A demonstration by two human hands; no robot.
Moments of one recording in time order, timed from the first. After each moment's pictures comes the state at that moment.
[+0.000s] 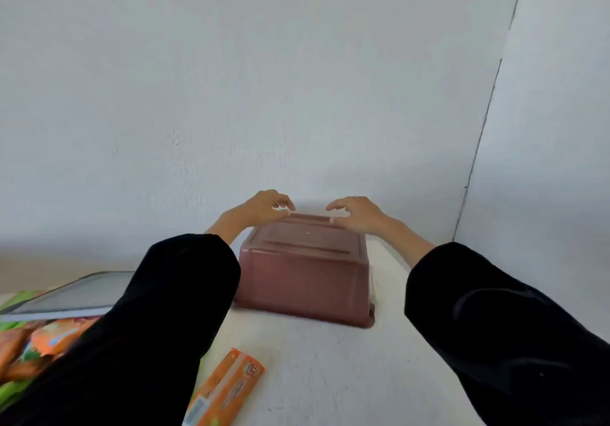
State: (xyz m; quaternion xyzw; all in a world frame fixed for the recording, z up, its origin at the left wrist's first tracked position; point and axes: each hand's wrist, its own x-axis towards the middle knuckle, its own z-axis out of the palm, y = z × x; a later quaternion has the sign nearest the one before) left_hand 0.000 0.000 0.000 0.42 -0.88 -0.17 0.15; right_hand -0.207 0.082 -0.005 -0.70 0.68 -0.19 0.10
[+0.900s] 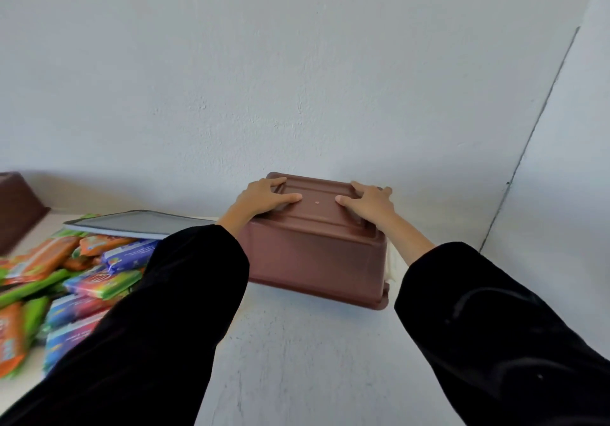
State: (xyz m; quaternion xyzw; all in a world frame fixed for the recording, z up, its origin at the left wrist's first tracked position) left_hand -0.036 0.092 -0.015 0.64 -0.71 -0.20 0.23; right_hand -0.245 0.122 -0.015 -0.63 0.71 -0.26 0.19
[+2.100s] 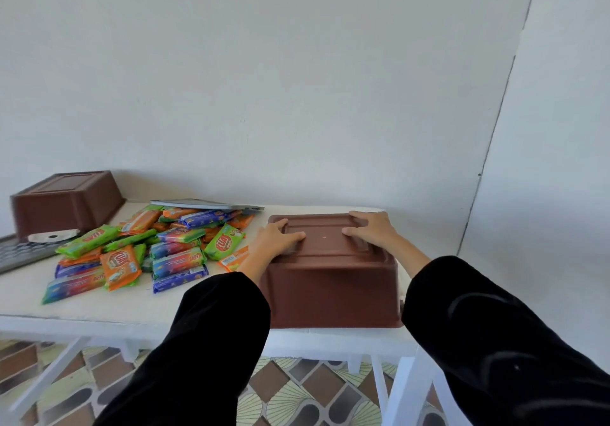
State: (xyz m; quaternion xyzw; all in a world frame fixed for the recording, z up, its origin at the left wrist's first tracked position) left_hand -0.029 0.304 -0.062 0.67 -0.61 -0.28 0.30; right_hand -0.250 0.296 -0.049 -0.66 0.65 -0.27 0.25
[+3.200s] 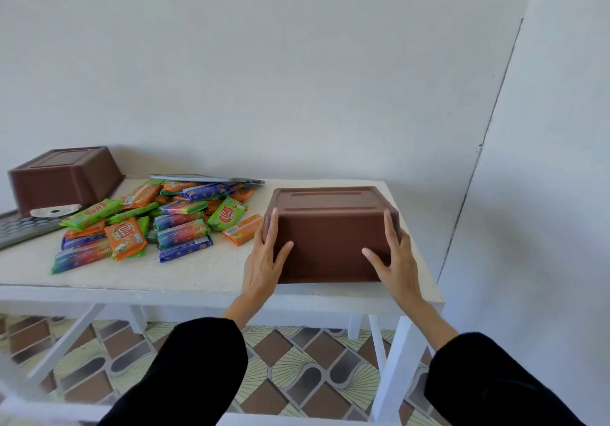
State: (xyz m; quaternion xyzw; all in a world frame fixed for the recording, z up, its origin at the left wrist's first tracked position) left_hand -0.016 0.390 -0.143 0.57 -0.70 -0.08 0.43; right_hand -0.259 0.391 -0.160 -0.67 0.57 -0.47 0.04
